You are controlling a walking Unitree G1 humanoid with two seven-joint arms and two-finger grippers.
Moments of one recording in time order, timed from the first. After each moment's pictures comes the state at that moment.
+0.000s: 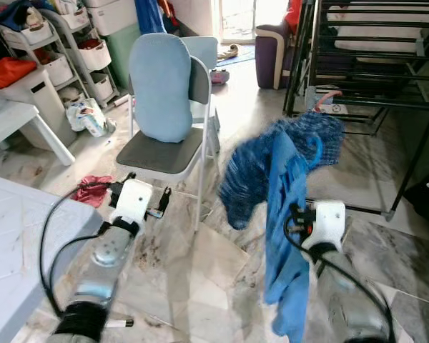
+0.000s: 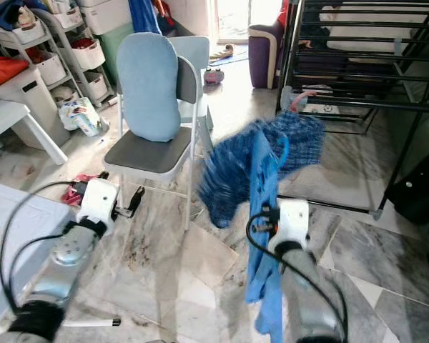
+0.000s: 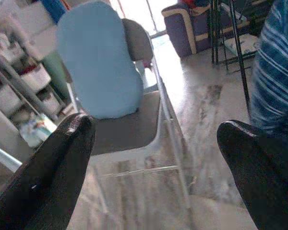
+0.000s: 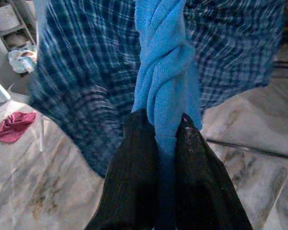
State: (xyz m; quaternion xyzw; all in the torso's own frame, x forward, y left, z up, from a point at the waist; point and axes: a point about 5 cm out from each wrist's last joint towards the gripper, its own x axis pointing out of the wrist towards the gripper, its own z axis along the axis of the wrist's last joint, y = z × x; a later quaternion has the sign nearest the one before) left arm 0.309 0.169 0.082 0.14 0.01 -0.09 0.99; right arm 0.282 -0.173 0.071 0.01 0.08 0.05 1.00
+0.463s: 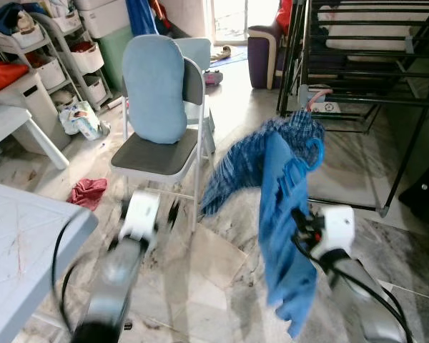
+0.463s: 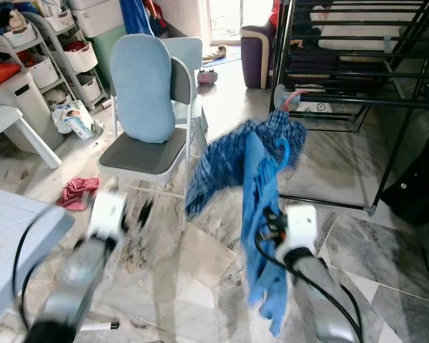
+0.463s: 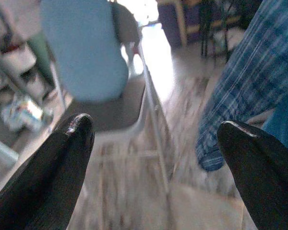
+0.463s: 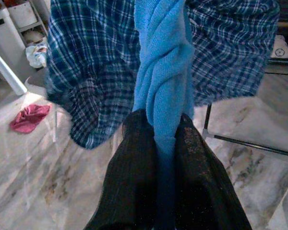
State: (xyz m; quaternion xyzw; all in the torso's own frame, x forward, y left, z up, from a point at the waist) left arm 0.280 0.159 0.055 0.10 0.05 -0.09 0.99; right arm 0.258 -0.185 0.070 0.02 0.09 0.09 0.99
